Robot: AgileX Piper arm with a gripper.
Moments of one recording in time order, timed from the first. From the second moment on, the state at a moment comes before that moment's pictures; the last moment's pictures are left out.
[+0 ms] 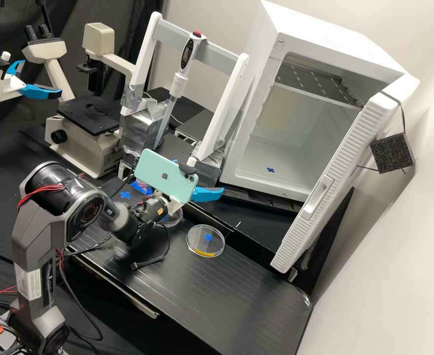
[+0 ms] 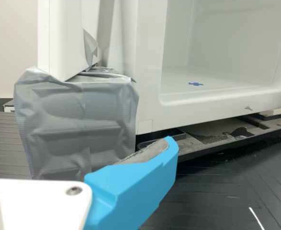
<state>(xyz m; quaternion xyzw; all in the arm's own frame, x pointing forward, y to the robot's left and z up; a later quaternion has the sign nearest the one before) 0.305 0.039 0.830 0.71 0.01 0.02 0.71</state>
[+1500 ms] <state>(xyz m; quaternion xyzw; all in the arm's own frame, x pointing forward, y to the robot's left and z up) 0.234 0.079 0.772 0.69 0.15 0.05 0.70</state>
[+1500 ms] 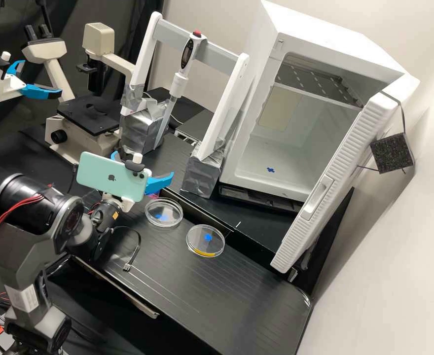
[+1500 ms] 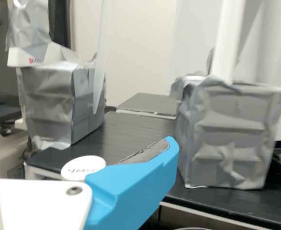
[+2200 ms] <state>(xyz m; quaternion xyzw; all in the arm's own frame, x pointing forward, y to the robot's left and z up) 0.256 0.083 0.769 0.68 0.14 0.04 0.72</state>
